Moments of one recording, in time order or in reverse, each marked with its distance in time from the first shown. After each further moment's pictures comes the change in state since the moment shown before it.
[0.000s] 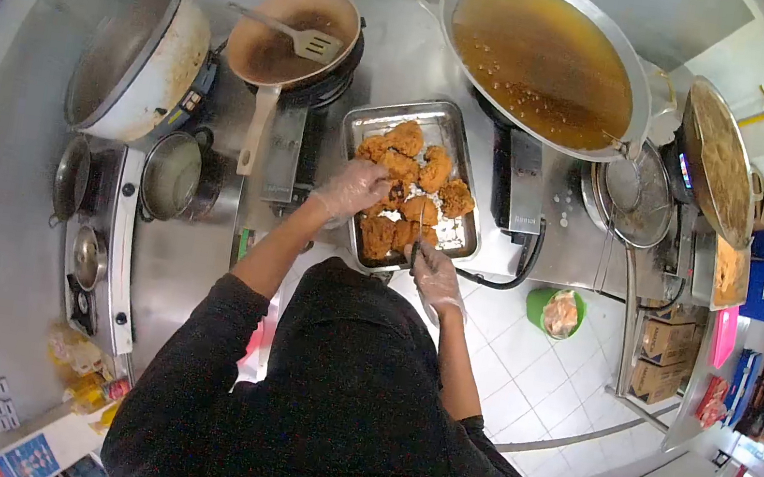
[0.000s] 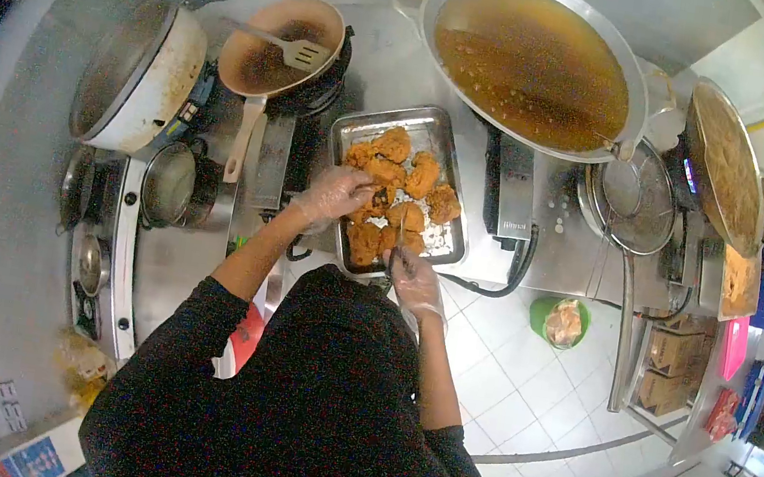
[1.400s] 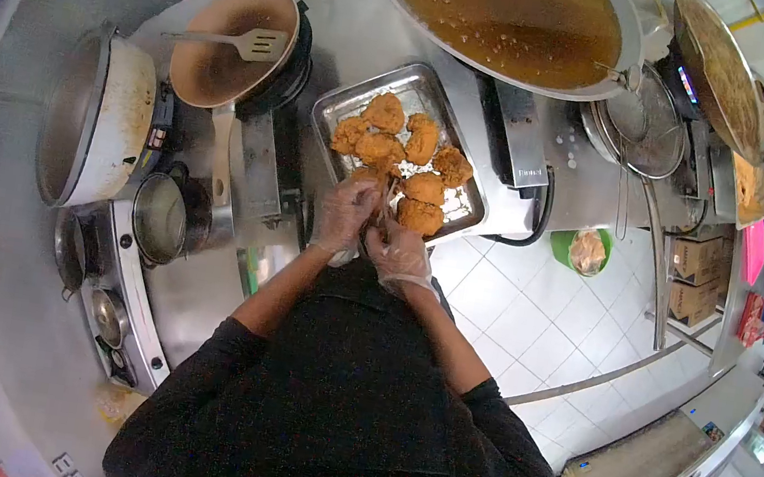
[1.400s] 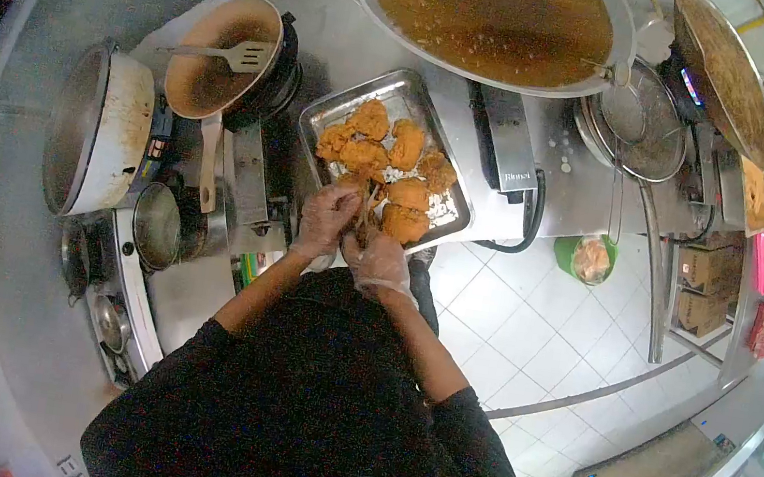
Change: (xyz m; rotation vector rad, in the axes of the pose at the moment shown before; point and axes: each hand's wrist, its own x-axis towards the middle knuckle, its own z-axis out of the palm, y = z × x) left_hand -0.040 0.020 0.044 -0.341 0.254 -0.156; right_hand 0.013 -0.052 0.060 -0.238 0.132 0.000
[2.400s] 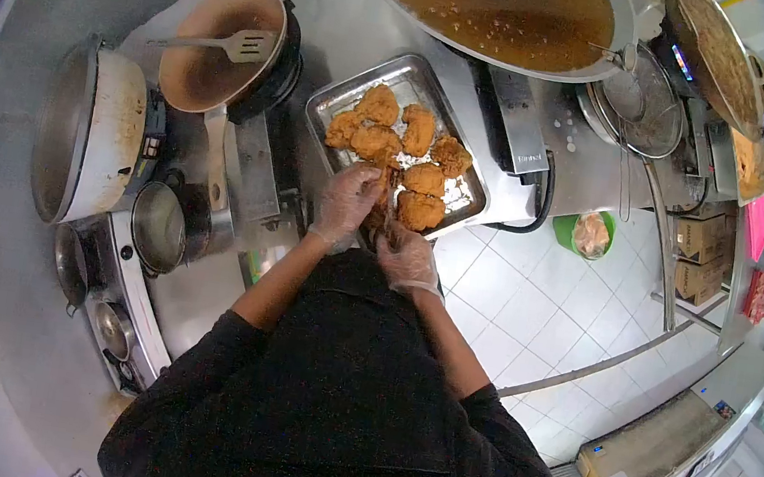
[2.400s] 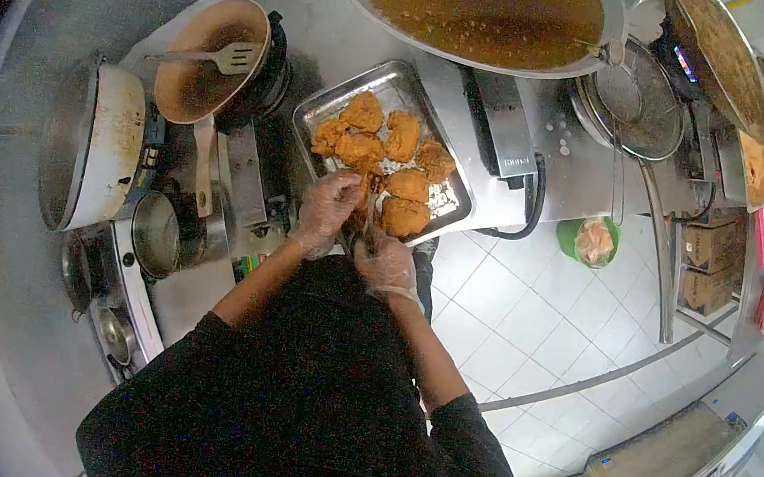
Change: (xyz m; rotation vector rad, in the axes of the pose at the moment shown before) left_hand 0.017 -0.004 -0.001 0.035 -0.054 0.112; right_hand -0.012 0.024 0.014 0.000 0.053 0.064
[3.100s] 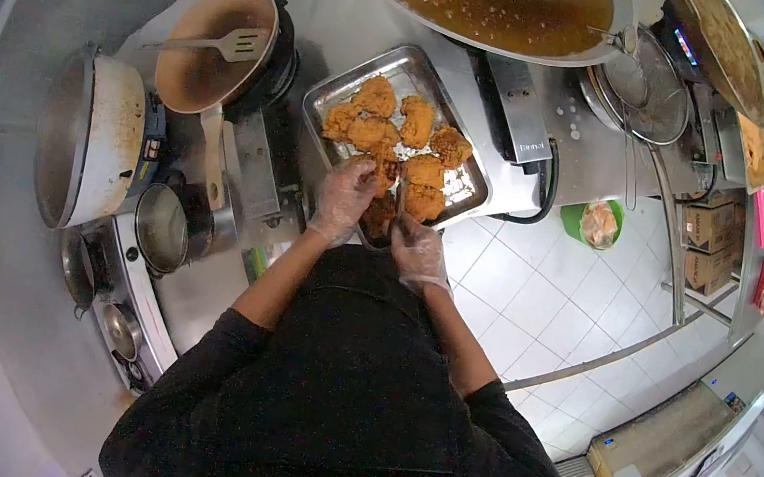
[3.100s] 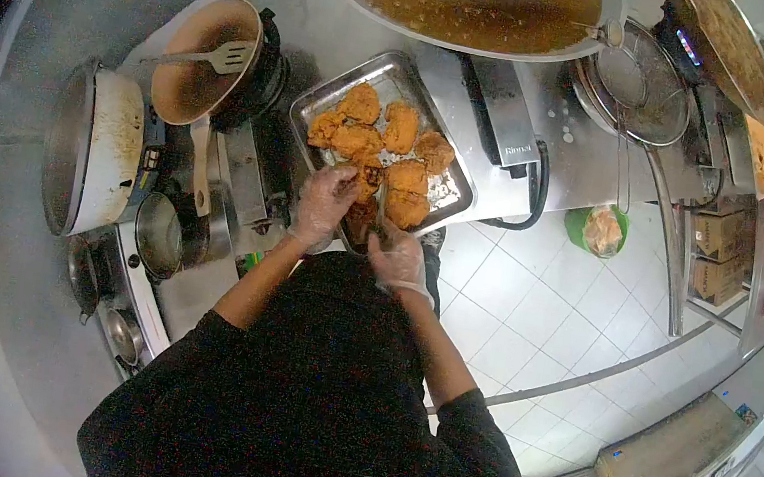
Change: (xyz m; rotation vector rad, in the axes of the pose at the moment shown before) left_hand 0.000 0.006 0.000 0.142 0.009 0.004; right_hand 0.003 0.033 0.006 0.231 0.084 -0.044
